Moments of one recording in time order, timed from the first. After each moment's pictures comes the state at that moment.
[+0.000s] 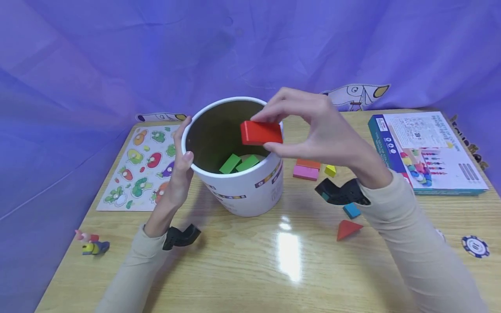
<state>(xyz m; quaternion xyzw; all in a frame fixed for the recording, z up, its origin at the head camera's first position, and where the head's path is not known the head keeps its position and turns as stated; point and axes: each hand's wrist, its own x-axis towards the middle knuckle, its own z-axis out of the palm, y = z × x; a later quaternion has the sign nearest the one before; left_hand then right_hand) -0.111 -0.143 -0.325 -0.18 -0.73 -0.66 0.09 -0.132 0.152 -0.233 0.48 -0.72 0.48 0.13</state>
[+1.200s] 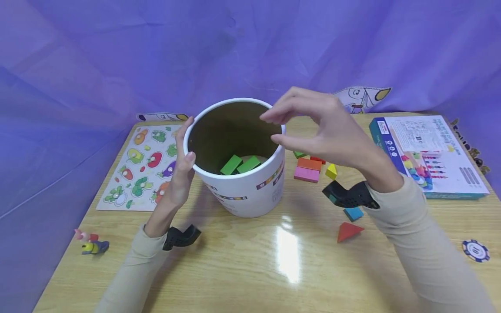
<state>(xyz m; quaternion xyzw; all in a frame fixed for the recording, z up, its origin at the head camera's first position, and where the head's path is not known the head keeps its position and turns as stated) -0.112 -0.143 -0.325 -0.18 -0.73 -0.66 0.08 -0.130 0.156 -0.232 0.46 -0.74 0.48 0.13</state>
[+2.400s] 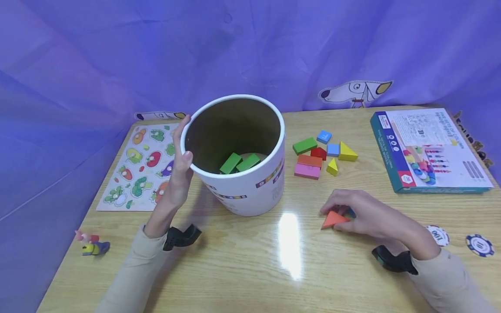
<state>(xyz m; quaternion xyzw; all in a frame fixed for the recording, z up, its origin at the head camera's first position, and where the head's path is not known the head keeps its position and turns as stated) -0.112 -0.143 -0.327 -0.19 -0.72 -0.66 0.08 -0.069 0.248 -0.385 0.38 -0.87 0.29 -0.08</state>
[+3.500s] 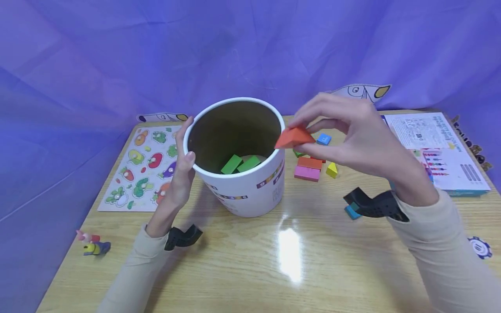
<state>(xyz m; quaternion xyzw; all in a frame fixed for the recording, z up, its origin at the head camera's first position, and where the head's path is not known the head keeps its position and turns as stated) -0.111 -0.142 -0.326 -0.19 -0.72 -0.66 0.09 -0.117 0.187 -0.237 0.47 -0.68 0.56 0.09</state>
